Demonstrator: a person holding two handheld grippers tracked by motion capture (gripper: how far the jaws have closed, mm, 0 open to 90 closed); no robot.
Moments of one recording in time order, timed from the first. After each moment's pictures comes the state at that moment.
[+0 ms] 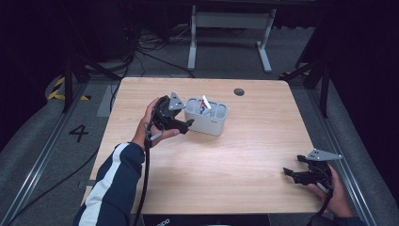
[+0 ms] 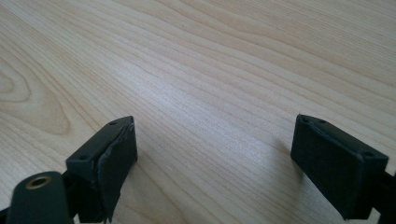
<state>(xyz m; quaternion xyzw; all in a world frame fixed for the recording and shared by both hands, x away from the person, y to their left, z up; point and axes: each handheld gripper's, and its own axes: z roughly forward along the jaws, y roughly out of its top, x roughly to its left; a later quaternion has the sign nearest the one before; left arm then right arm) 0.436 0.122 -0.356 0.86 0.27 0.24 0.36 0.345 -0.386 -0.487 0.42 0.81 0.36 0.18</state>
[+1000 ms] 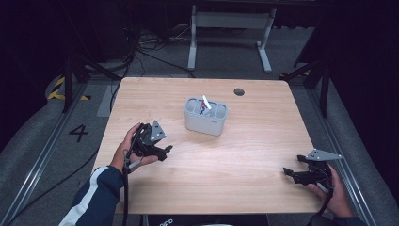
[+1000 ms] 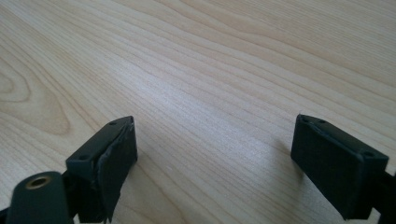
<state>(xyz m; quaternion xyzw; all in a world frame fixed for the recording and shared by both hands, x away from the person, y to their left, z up) 0.382 0.174 -0.407 0.89 0.27 0.24 0.28 0.345 -0.386 -0.487 0.42 0.81 0.36 0.18</state>
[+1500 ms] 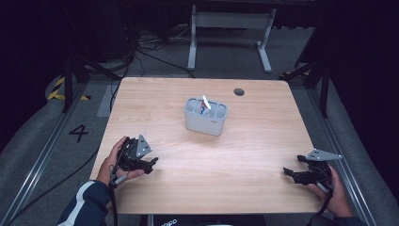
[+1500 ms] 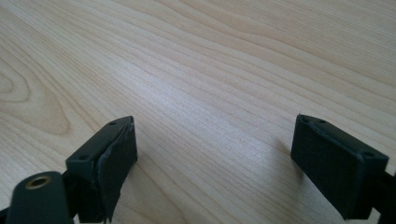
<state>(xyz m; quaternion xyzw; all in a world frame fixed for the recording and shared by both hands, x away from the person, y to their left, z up) 0.355 0.213 -0.438 0.89 0.29 0.25 0.26 0.345 -0.386 -0.487 0.42 0.81 0.36 0.18</state>
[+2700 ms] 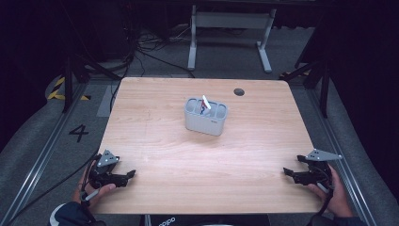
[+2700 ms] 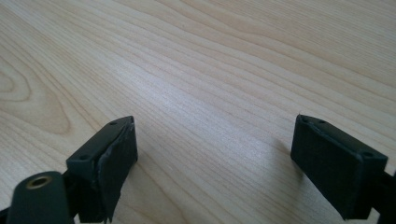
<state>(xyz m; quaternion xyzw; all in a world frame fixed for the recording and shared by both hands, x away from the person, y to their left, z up) 0.324 0.299 -0.482 0.83 0.42 0.17 0.33 0.344 -0.386 -0.487 0.42 0.81 0.36 0.18</state>
